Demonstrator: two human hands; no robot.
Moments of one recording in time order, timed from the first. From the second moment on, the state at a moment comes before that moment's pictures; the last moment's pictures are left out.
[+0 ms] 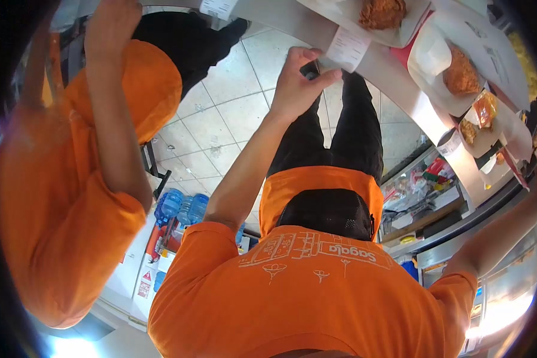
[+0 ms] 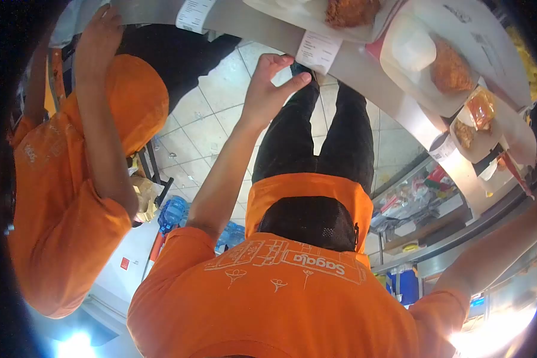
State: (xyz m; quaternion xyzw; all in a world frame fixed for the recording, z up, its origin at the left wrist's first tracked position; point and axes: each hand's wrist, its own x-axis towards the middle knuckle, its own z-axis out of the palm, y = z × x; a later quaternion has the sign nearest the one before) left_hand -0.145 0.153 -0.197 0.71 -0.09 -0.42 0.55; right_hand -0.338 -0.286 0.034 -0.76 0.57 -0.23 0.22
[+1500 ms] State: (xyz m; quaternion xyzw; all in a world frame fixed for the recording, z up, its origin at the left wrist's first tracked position) left_hand -0.150 0.146 -0.181 0.78 -0.15 -0.30 0.53; right_hand -0.327 -0.269 0.041 -0.77 0.55 -0.23 0.22
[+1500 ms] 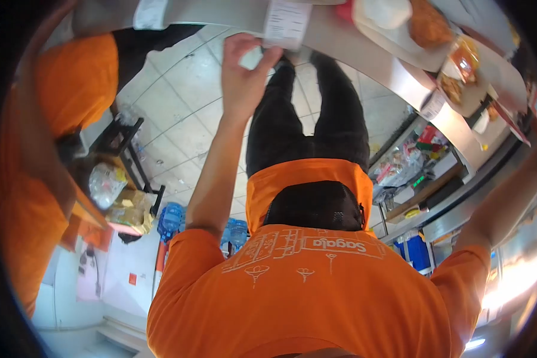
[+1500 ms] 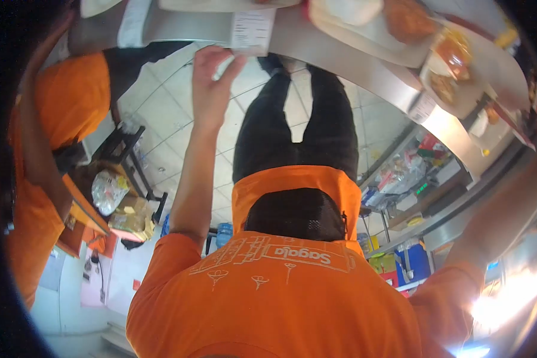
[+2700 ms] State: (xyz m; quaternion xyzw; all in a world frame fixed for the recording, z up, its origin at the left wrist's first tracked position) left_hand -0.426 0.014 -0.209 0.63 -0.06 -0.50 0.60; right_hand -0.450 -0.327 0.028 -0.91 0.32 -0.19 0.18
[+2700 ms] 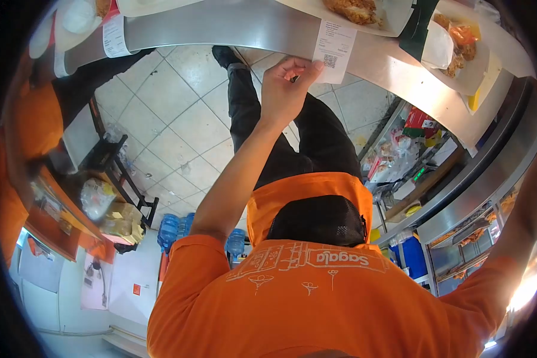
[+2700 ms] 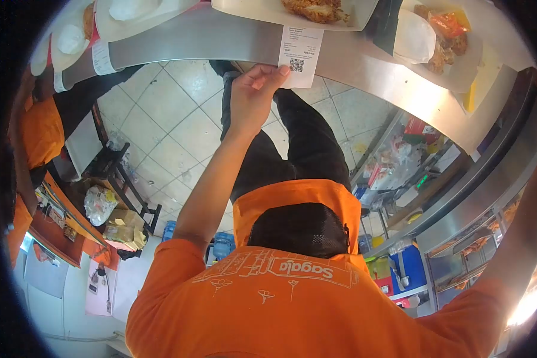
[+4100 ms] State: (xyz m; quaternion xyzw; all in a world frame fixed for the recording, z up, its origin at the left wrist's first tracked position) left_hand -0.457 0.015 -0.188 0.73 -0.13 -0.25 0.62; right_hand -0.455 -0.382 0.038 -0.95 0.24 -0.17 0.13
